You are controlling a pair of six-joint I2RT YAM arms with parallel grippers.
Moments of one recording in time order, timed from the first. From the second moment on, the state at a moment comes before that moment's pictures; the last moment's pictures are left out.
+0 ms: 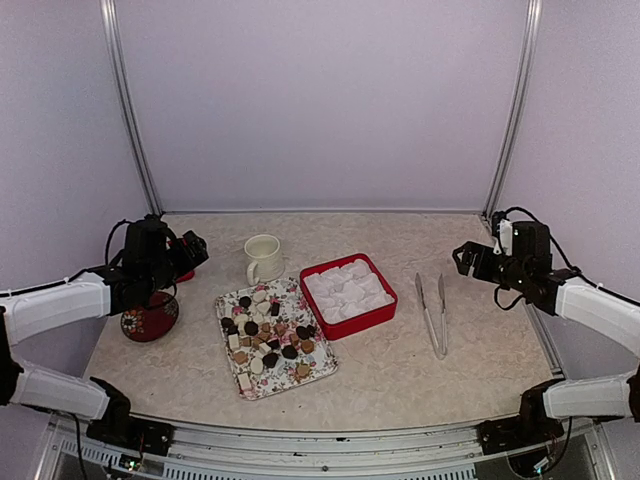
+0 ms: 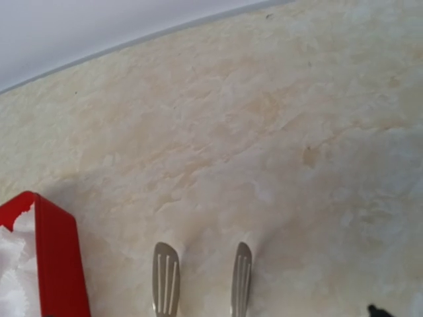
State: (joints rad) left arm -0.40 1.19 0.66 0.04 -0.33 -0.73; right arm 0.19 1.10 0.62 0.00 -0.05 0.36
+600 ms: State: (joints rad) left arm -0.43 1.19 0.66 0.12 -0.28 -0.62; right arm 0.38 1.11 0.51 0.01 -0.10 0.36
